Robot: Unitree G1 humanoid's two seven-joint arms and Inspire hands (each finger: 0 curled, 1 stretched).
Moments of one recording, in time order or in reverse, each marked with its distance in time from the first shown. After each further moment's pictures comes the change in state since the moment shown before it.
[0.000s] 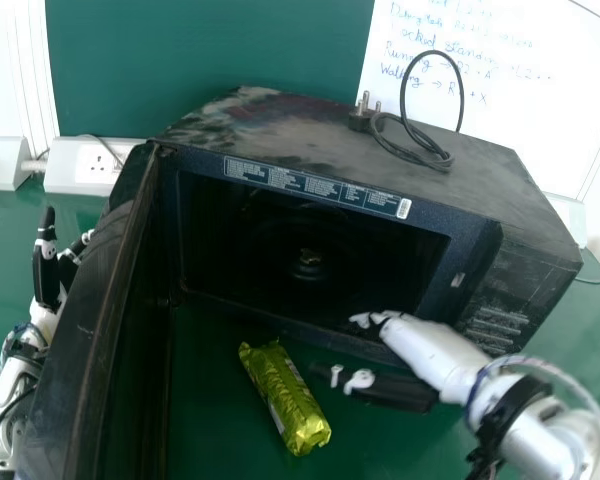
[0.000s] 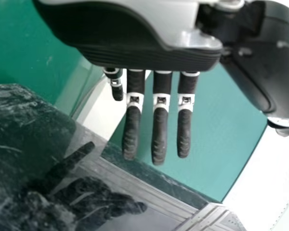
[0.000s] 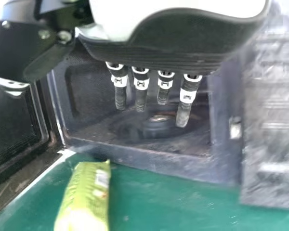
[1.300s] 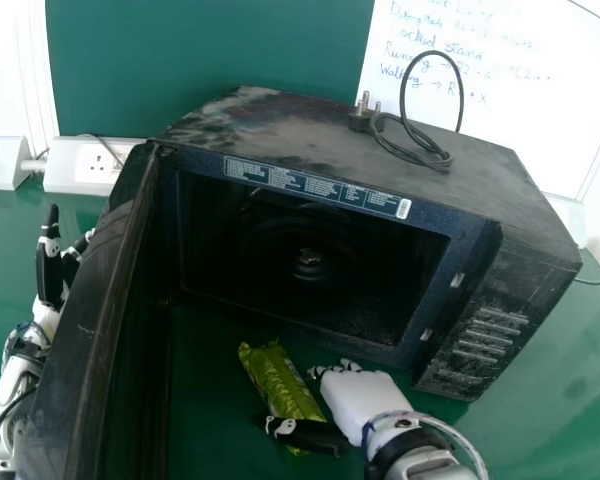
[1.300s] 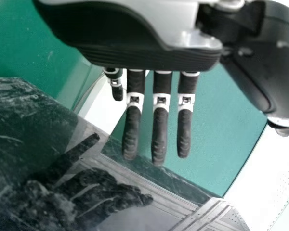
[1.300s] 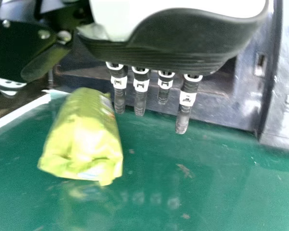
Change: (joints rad) left arm 0.001 -0.004 -0.010 -0.036 0.001 0.022 0.022; right arm 0.037 0.686 0.279 0.189 -1.033 -0.289 0.380
